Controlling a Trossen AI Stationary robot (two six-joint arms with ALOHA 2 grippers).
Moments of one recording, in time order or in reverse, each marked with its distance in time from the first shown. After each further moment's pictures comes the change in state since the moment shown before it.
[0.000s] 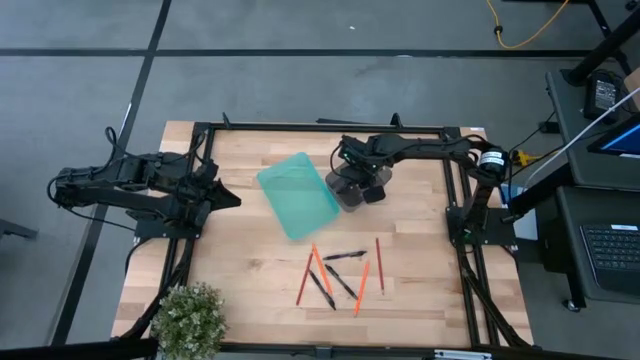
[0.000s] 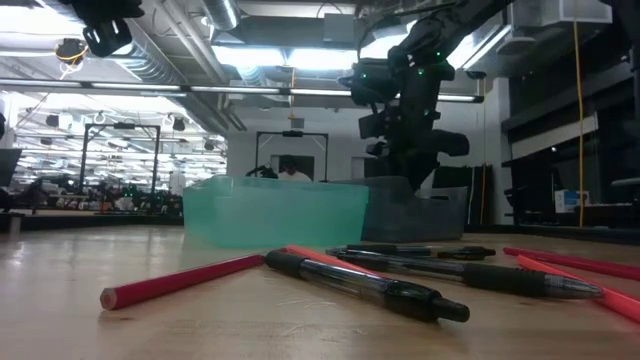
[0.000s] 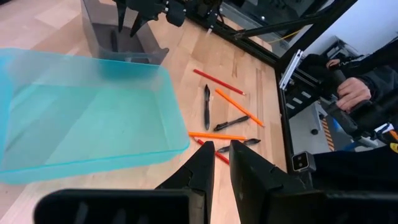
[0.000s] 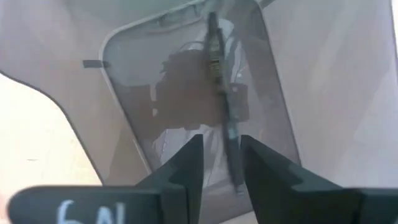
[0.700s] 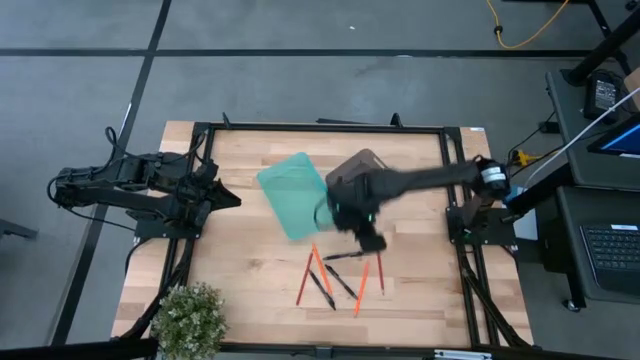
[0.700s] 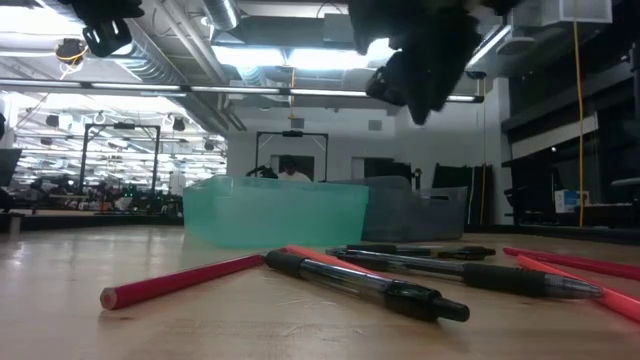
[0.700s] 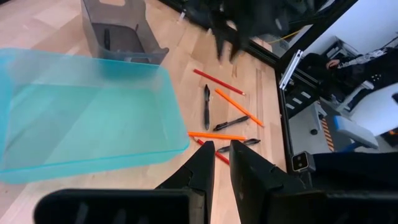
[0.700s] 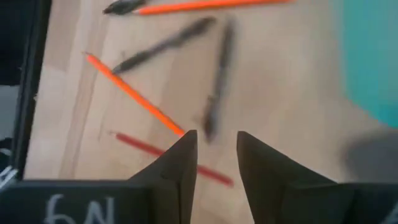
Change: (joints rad) left arm 0.000 0.000 0.000 0.001 0.000 -0.004; right arm 0.440 0.001 0.245 -0.273 -0.266 0.491
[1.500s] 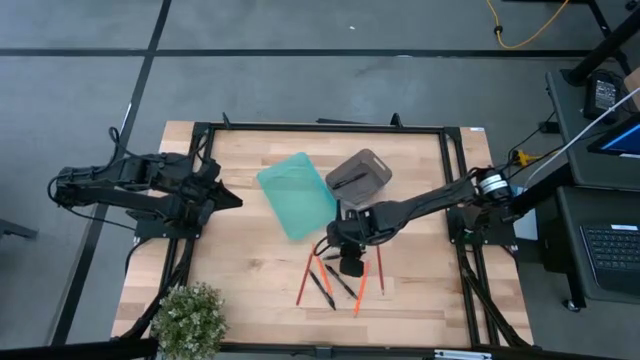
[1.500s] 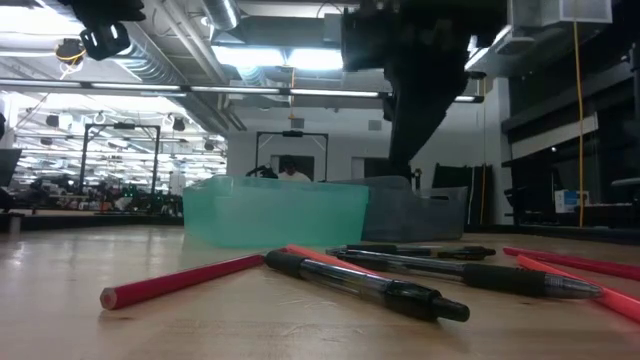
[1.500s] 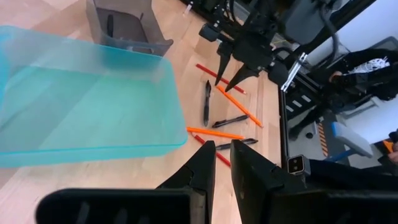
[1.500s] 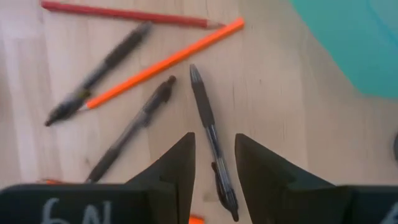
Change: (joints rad) left arm 0.000 0.016 0.000 -0.001 0.001 -0.077; right arm 0.145 0.019 -0.186 0.372 0.269 0.578
